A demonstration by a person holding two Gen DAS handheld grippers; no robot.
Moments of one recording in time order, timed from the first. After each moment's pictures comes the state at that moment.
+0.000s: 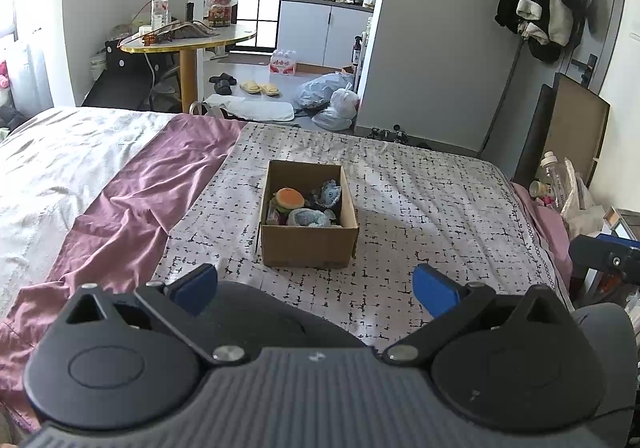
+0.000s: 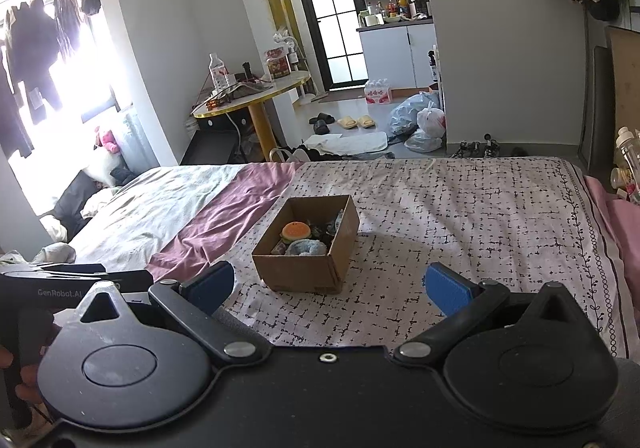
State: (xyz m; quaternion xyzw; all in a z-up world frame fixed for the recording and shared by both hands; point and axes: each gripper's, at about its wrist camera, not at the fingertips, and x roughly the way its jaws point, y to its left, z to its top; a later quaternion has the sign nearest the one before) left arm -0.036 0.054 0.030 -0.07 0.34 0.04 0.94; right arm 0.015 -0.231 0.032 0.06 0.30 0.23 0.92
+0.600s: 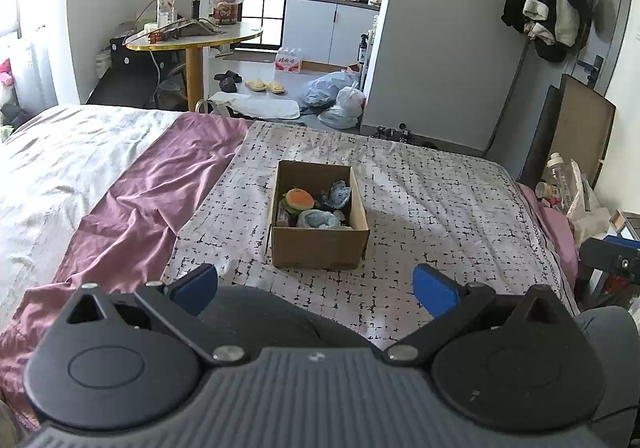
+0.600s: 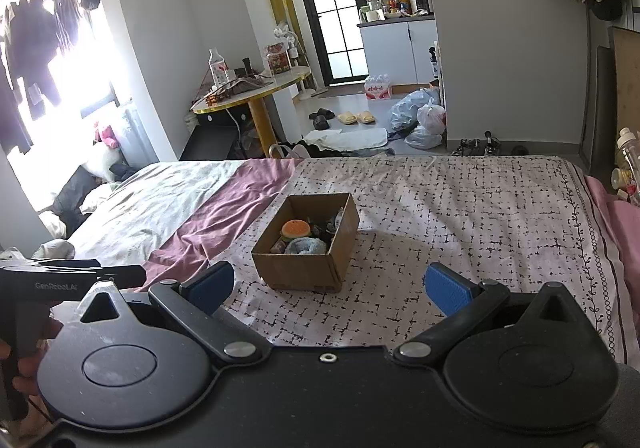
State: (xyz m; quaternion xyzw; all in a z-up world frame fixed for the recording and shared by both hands) left arm -0.032 0.066 0.032 -0.07 0.35 0.04 0.93; right arm 0.019 -0.228 0.033 0.06 0.30 0.23 0.92
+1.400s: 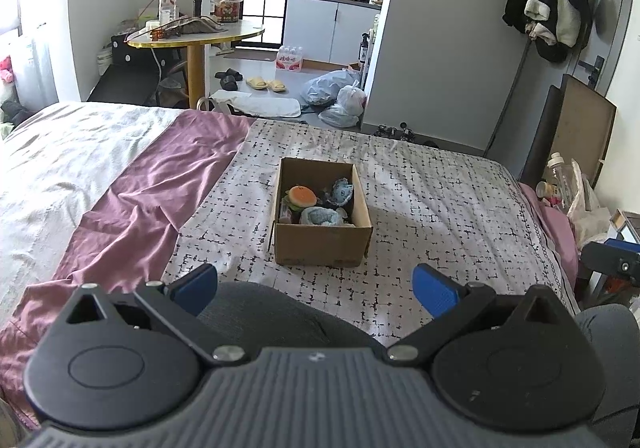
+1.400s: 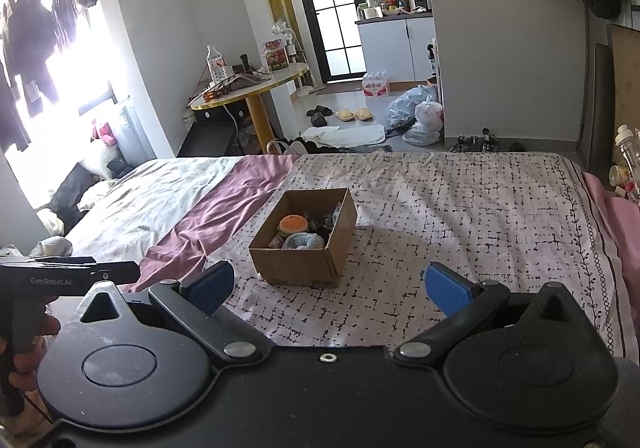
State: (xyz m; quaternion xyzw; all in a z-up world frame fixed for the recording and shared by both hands) left arm -0.033 0.073 0.033 -0.08 0.35 0.04 0.93; right arm 0.018 -0.227 0.028 0.06 0.31 0.23 0.92
